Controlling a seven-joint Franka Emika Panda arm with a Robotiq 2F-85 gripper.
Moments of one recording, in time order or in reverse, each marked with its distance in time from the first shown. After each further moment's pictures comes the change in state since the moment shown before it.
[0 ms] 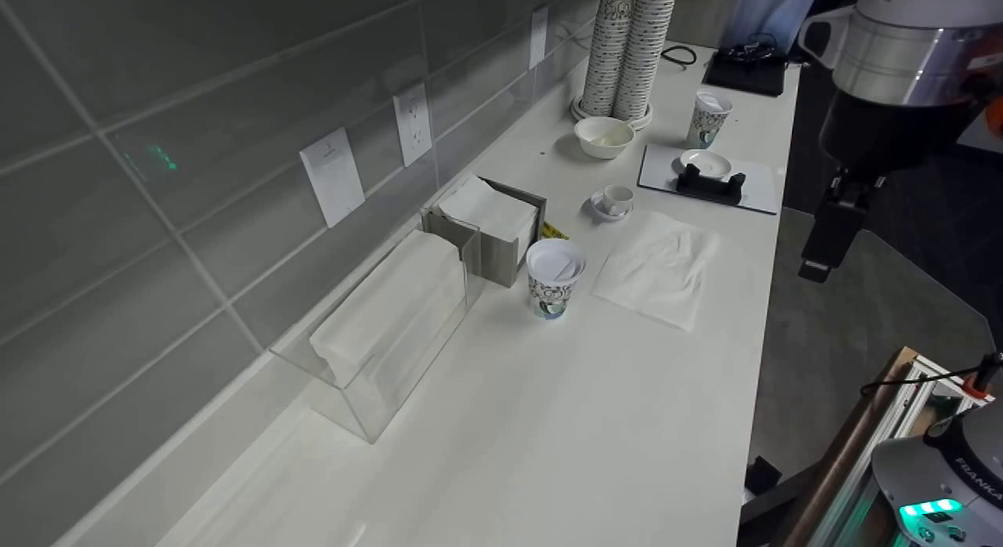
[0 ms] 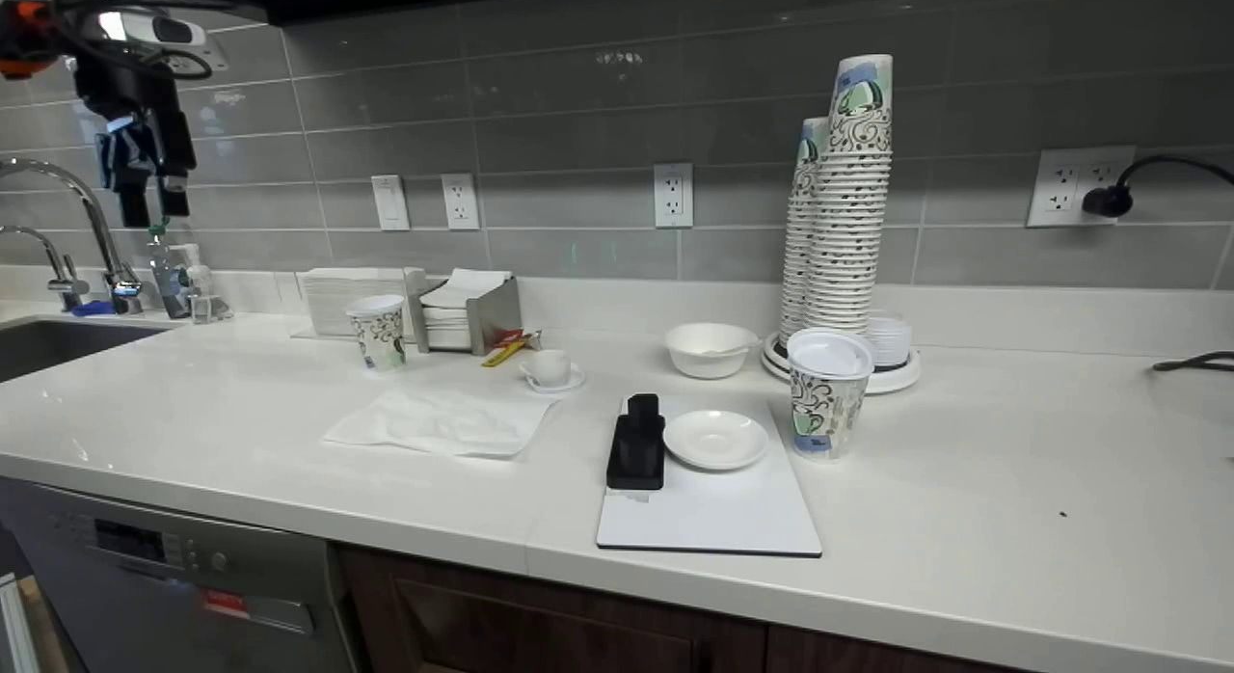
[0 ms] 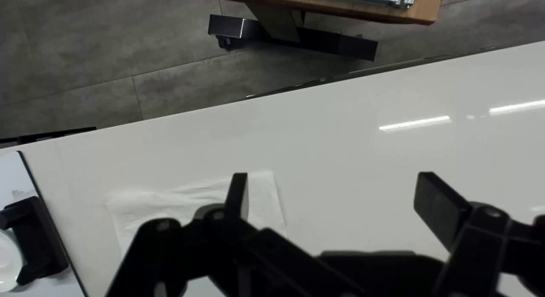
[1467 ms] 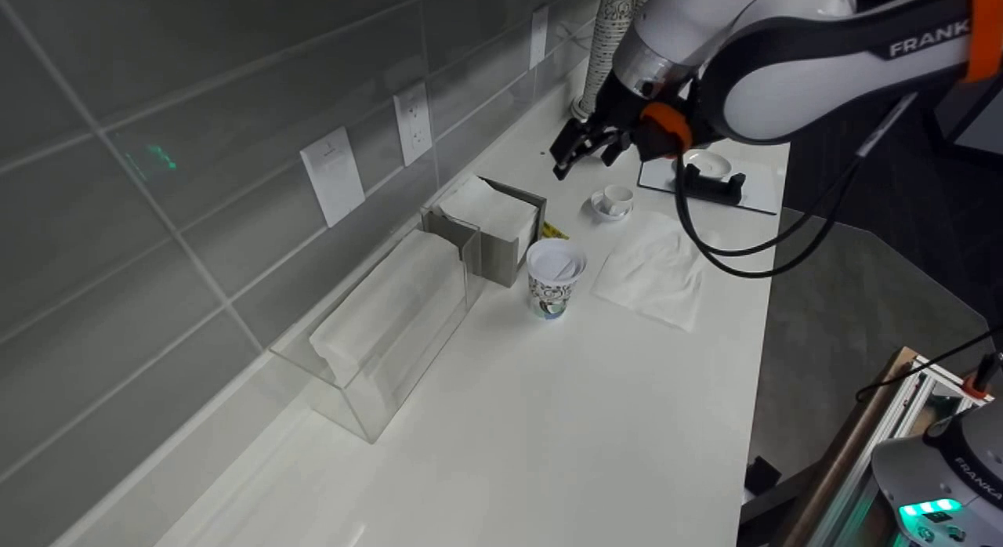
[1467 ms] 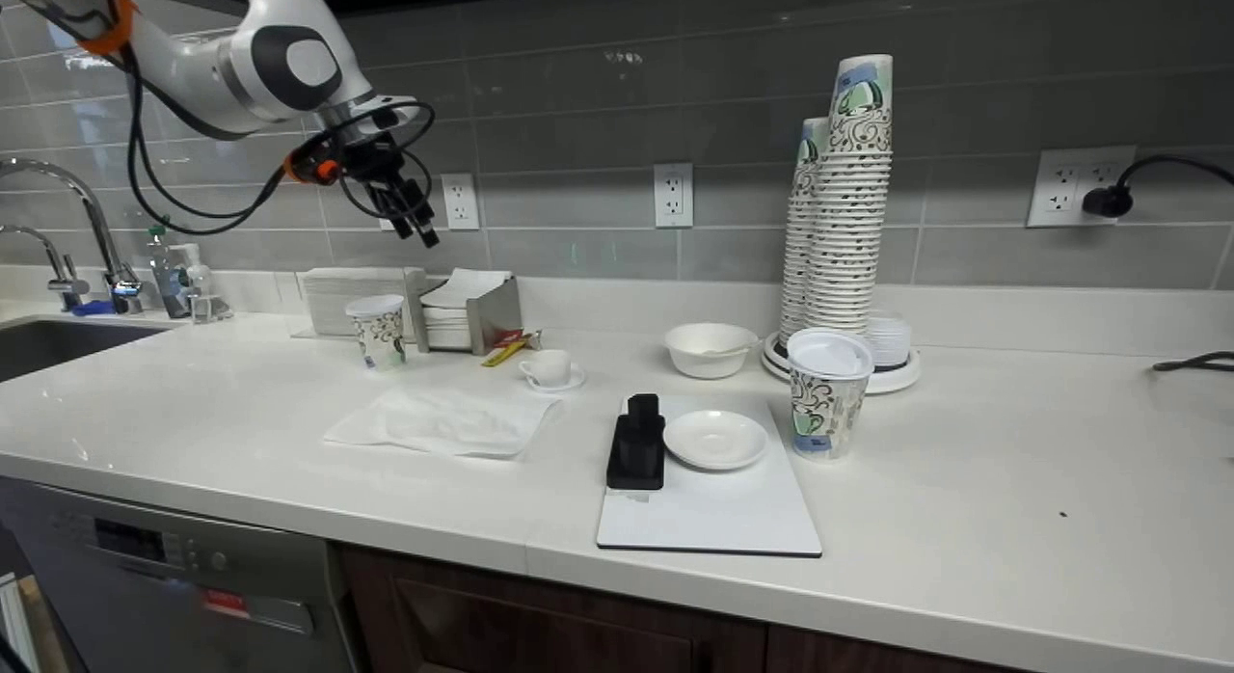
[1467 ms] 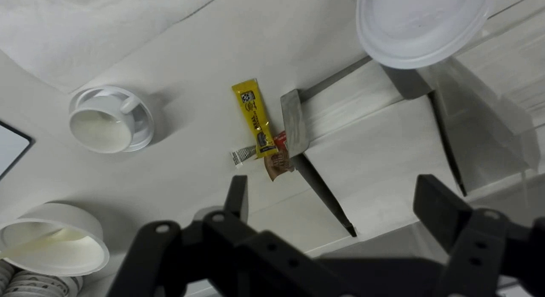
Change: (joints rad) arm -0.112 0.551 -0.082 0.160 -0.244 0.943 0.342
